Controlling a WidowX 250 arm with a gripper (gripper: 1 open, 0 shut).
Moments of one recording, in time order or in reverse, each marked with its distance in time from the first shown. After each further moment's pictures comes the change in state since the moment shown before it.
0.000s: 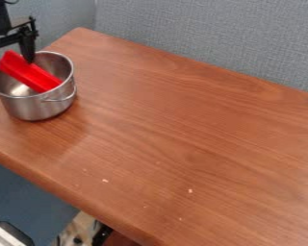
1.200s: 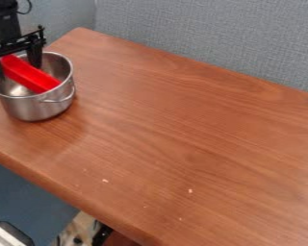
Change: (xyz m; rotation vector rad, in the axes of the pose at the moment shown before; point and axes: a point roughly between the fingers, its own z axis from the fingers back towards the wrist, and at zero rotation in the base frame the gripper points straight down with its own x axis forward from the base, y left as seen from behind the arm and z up) arm 0.000 -0.003 -0.009 0.035 -0.055 0.007
